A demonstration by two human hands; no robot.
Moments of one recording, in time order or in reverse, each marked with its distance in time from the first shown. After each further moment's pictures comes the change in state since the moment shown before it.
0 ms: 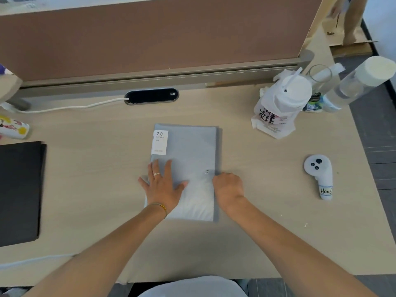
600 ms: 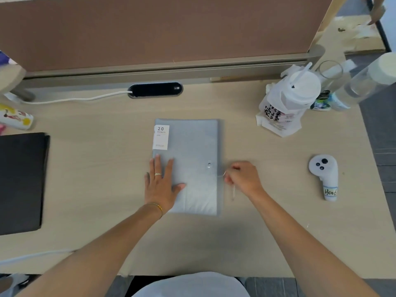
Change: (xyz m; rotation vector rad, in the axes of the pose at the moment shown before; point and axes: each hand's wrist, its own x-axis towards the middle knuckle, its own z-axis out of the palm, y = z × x) left_hand -0.002 -0.023 0.017 -0.010 -0.039 0.085; right_hand 0.009 0.048 0.015 1.343 0.131 0.235
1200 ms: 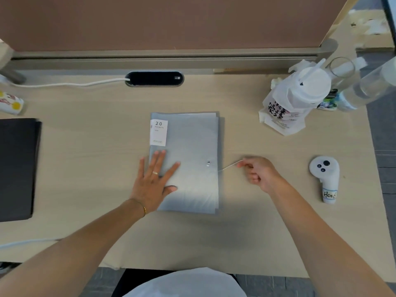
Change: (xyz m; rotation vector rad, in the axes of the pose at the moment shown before) left_hand 0.003 -0.037 0.006 0.372 0.108 0.414; right_hand 0.040 0.022 -0.043 0.409 -0.174 0.361
